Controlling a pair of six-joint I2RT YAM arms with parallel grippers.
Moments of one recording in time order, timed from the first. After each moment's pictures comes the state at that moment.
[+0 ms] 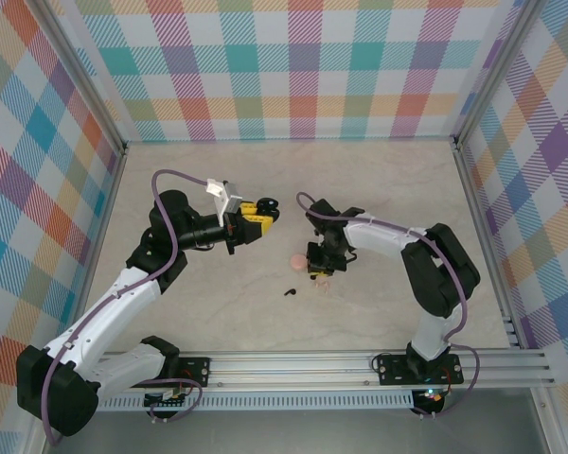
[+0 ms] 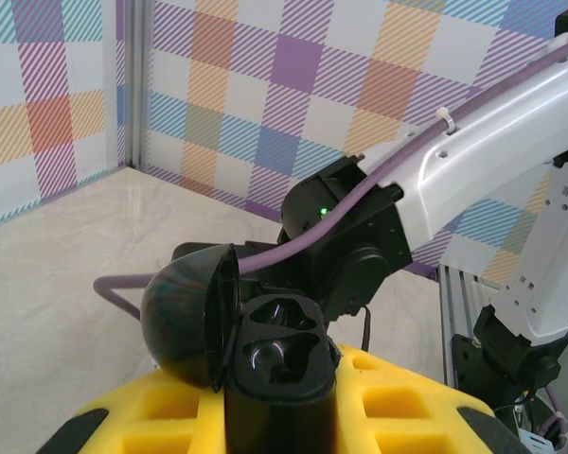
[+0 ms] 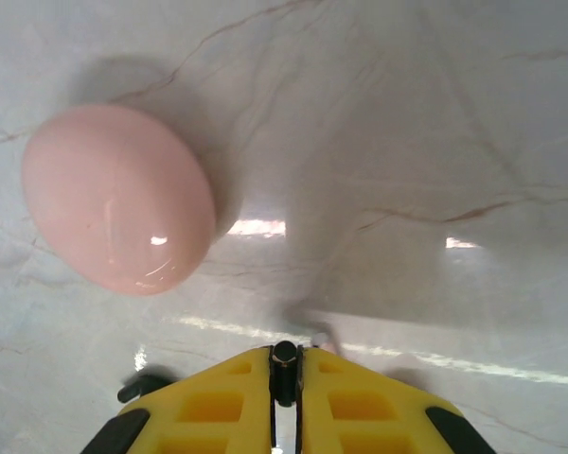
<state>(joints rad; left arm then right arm) -0.44 1.03 0.82 0.10 0.79 -0.11 0.65 1.79 1.14 -0.75 -0.25 0.72</state>
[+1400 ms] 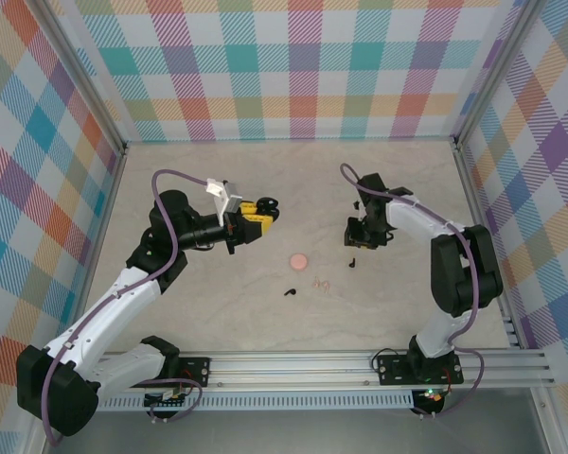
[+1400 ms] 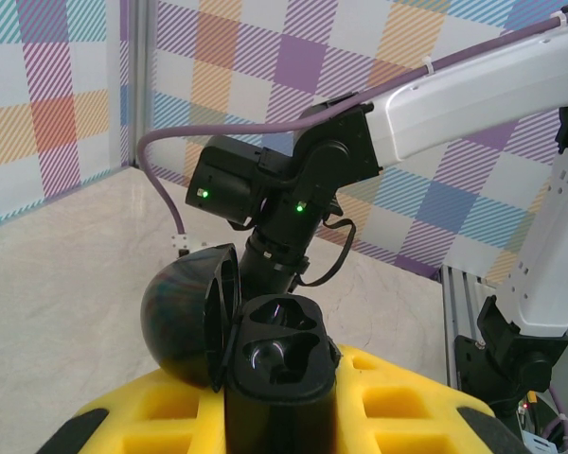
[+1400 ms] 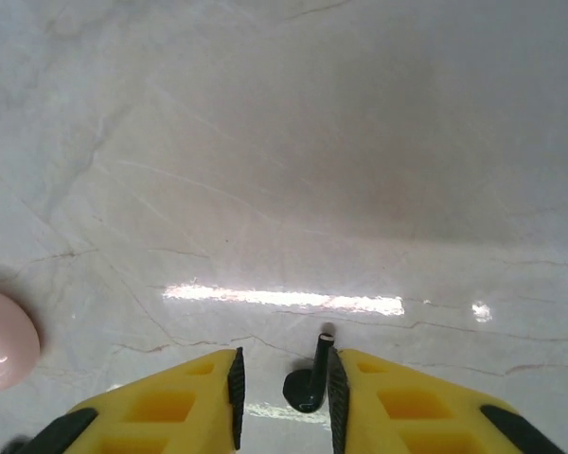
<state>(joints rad) -0.44 1.03 0.82 0.10 0.78 -0.11 0.32 1.73 1.18 -0.82 -0.18 0.36</state>
